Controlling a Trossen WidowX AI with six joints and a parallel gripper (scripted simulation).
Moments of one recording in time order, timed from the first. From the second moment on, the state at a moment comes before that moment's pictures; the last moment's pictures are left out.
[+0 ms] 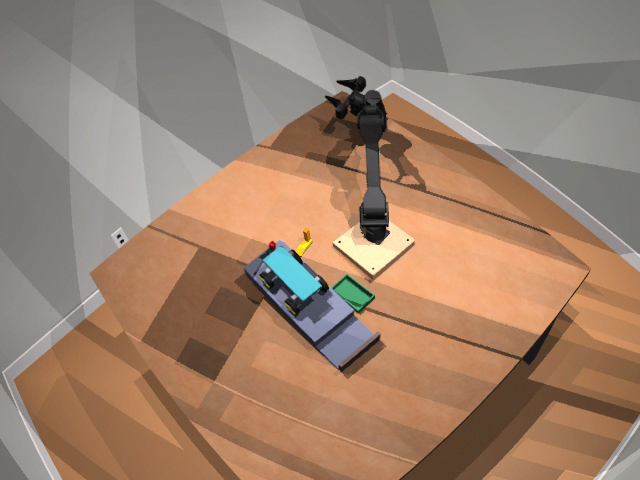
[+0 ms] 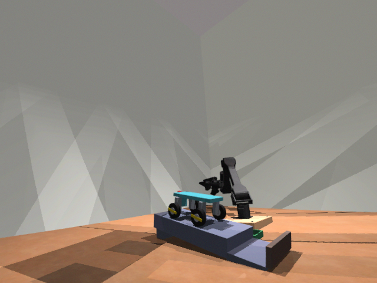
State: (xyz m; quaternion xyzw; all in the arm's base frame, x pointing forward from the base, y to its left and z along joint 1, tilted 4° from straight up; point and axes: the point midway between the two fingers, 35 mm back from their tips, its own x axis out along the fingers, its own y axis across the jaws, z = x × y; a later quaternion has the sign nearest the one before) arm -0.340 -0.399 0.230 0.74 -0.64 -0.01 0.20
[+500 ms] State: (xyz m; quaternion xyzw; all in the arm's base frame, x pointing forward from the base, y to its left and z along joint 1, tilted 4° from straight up) arm -0.250 -0.476 0.246 0.78 -0.61 0.10 0.01
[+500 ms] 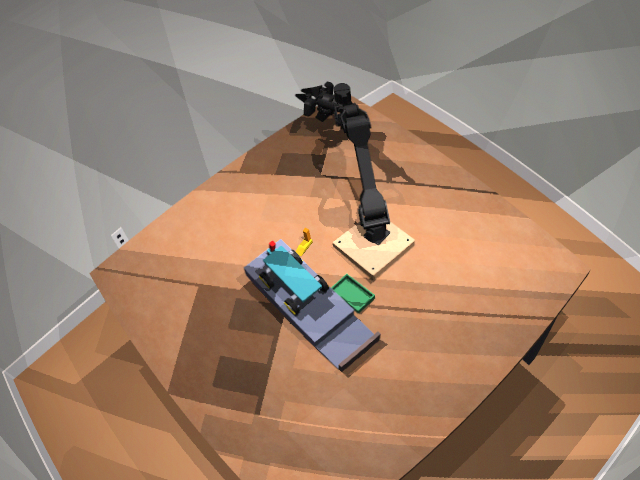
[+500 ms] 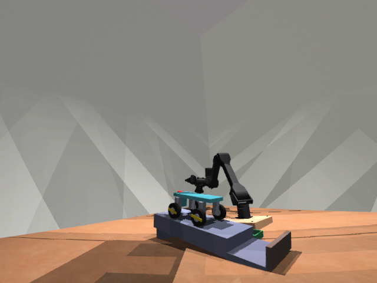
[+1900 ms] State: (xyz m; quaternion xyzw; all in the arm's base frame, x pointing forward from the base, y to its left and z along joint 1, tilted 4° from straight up) arm 0.146 -0.377 0.154 0.66 -0.51 -0.18 -0.52
